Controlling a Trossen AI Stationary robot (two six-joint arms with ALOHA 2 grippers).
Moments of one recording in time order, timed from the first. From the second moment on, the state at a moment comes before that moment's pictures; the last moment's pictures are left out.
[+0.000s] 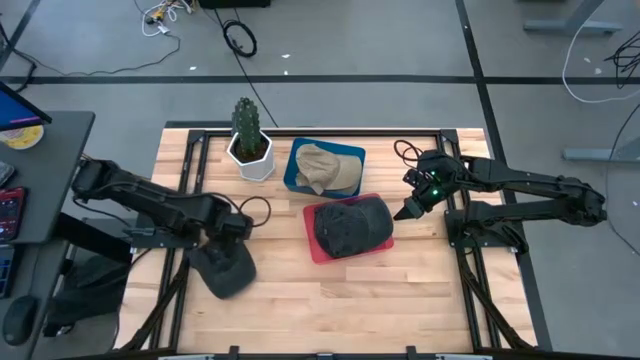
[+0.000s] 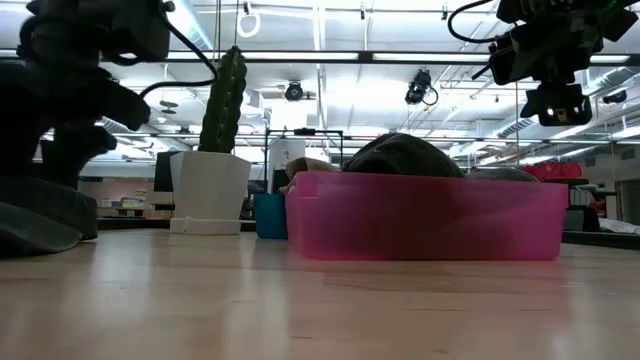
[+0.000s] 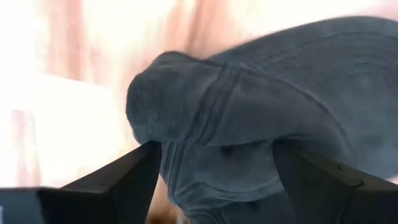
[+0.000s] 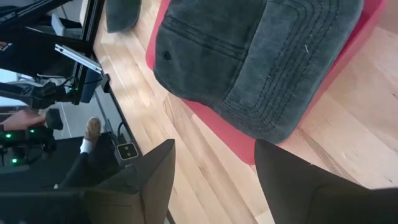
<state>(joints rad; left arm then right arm) -0.21 1.20 0.66 -0.97 0.06 -0.43 -0.29 0.85 0.73 -0.74 -0.52 0.78</state>
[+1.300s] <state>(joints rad) -0.18 1.25 0.49 -0.50 -0.11 -1.11 -0.26 0.85 0.73 -0.73 -0.51 0.77</state>
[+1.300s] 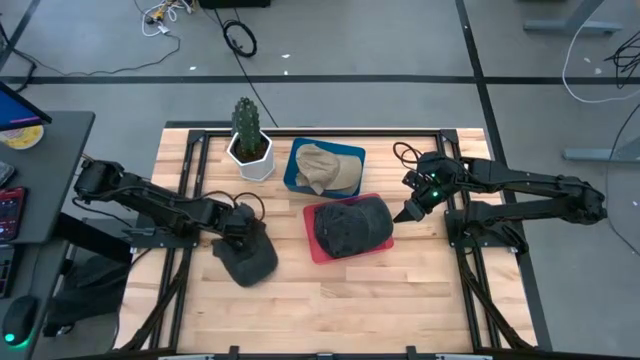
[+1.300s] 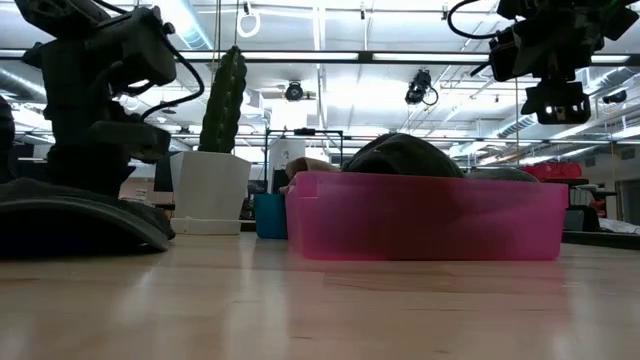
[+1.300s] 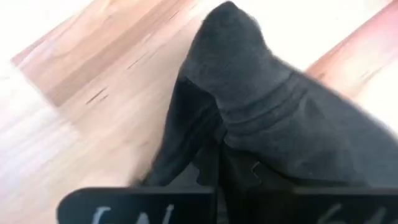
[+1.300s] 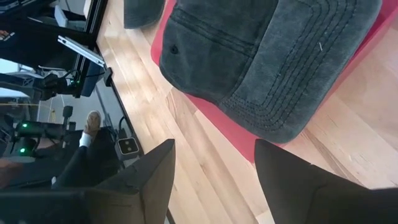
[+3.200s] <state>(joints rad) -0.26 1.24 1.43 -0.07 -0.91 -0.52 -0.27 0.90 0.73 0.27 -0.33 0.90</state>
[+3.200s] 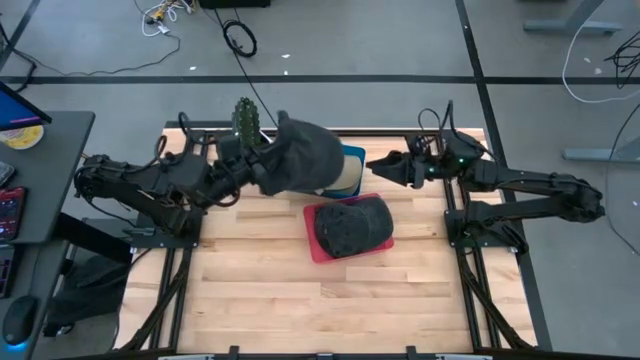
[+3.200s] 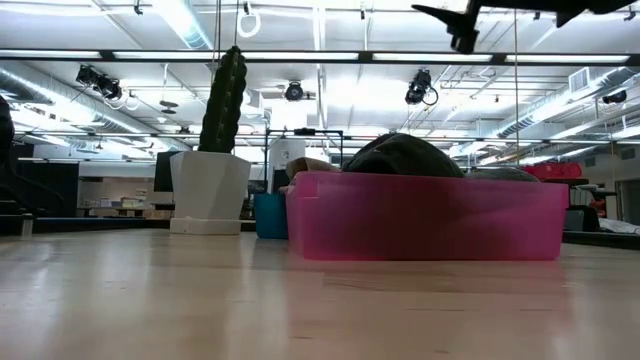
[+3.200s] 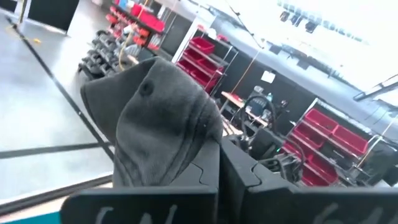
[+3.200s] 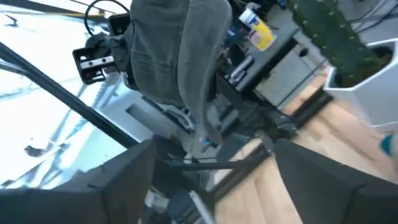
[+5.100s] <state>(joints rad) -0.18 1.36 1.43 0.22 -0.75 -0.38 -0.27 1.29 0.84 0.81 -0.42 1.00</state>
